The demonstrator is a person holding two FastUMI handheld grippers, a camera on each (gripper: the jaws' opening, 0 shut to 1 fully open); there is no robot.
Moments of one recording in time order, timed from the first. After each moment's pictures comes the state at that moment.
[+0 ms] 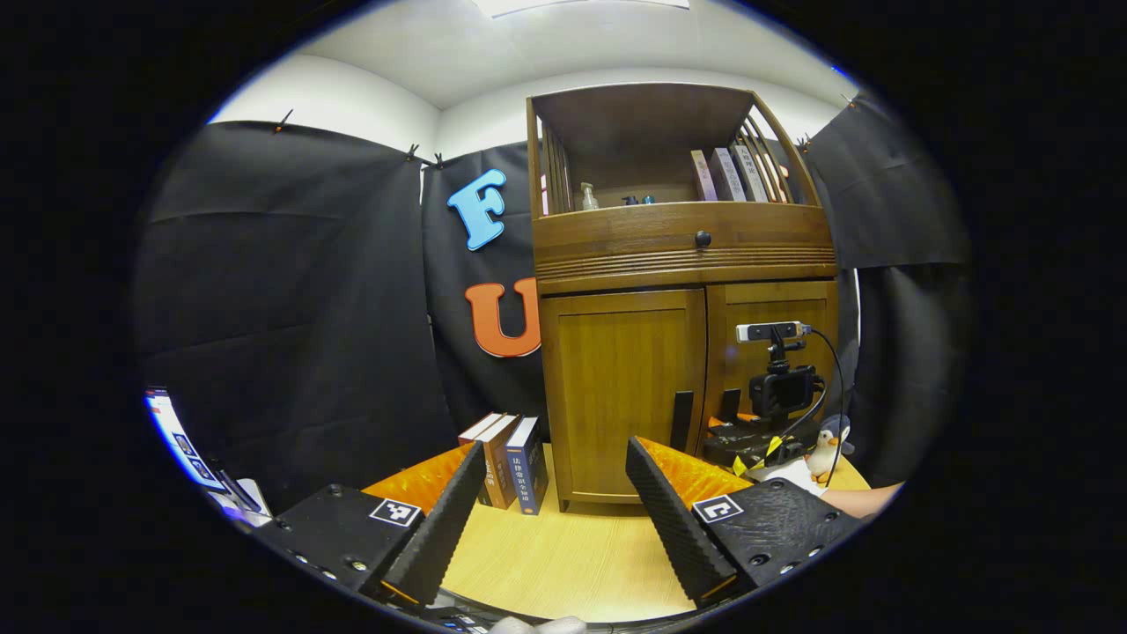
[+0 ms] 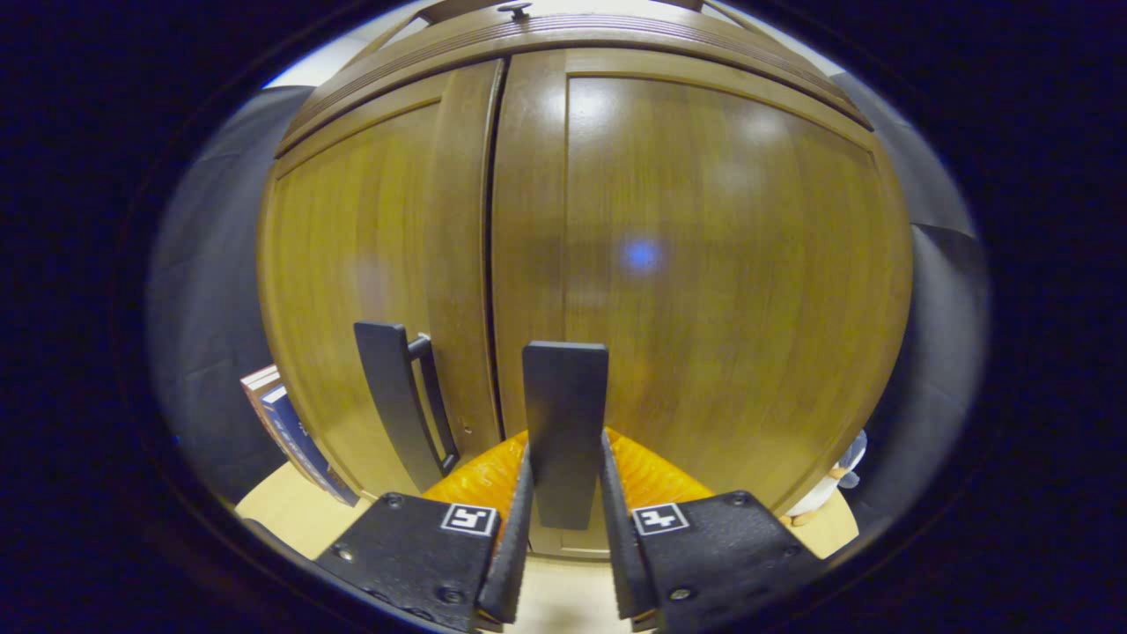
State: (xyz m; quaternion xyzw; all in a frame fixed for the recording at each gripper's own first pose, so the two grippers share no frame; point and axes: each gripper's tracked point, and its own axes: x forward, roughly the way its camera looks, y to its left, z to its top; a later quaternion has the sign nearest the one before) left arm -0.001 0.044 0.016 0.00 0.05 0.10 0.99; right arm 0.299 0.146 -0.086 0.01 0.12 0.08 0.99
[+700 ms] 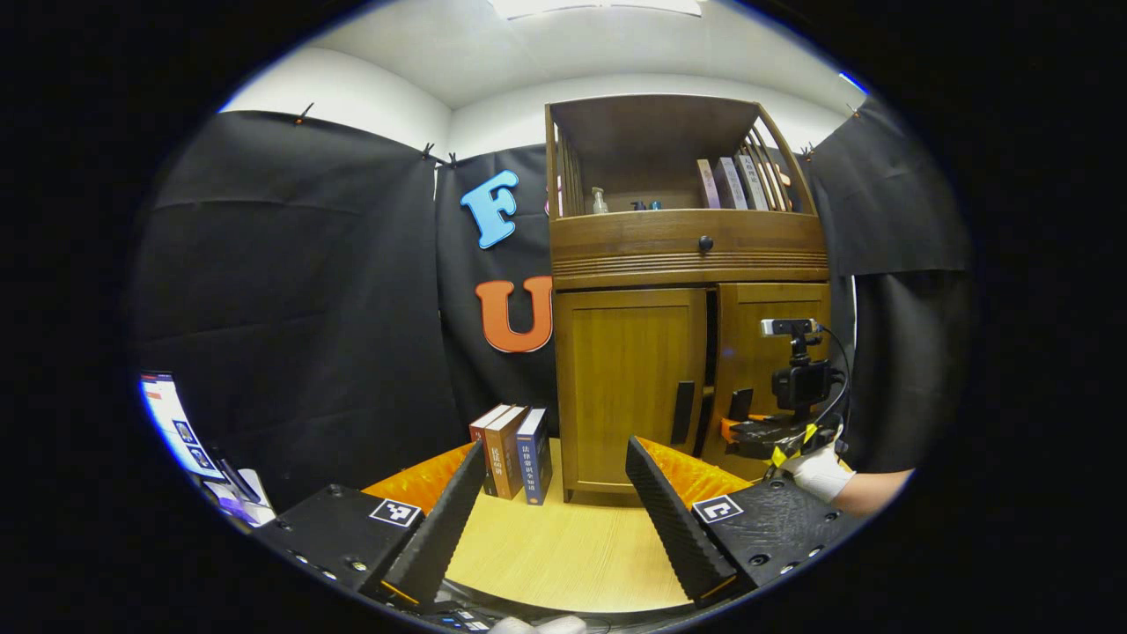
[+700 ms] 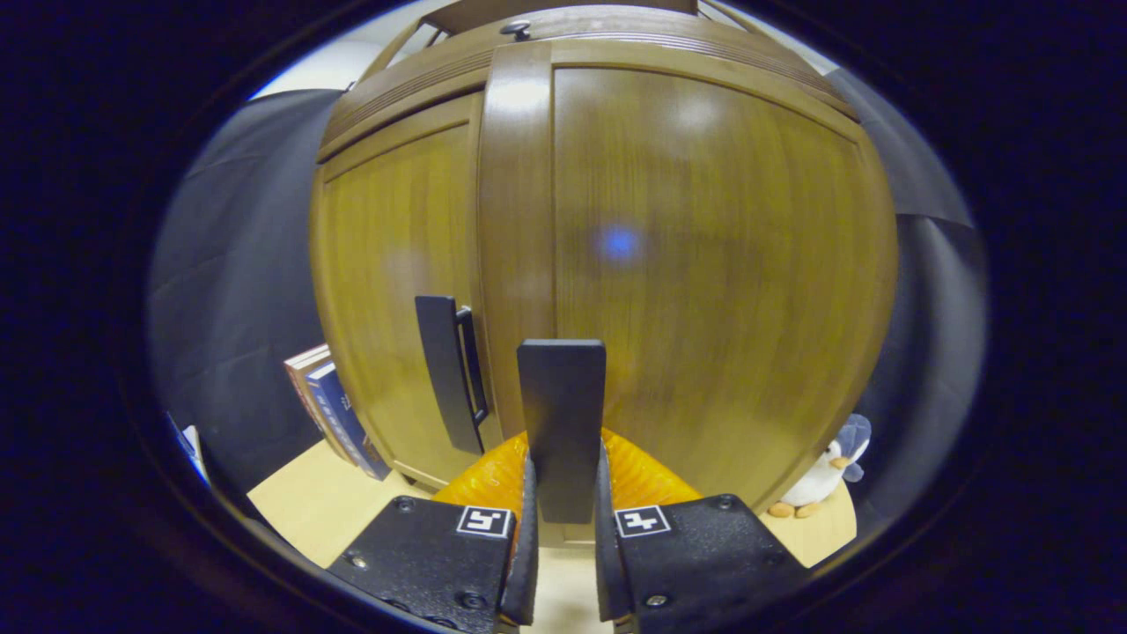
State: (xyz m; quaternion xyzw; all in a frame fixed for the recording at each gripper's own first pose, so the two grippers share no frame) left arm -0.041 0.056 0.000 -0.02 0.05 0.10 0.99; right arm 0.242 0.132 -0.094 0.00 0.14 0.14 0.98
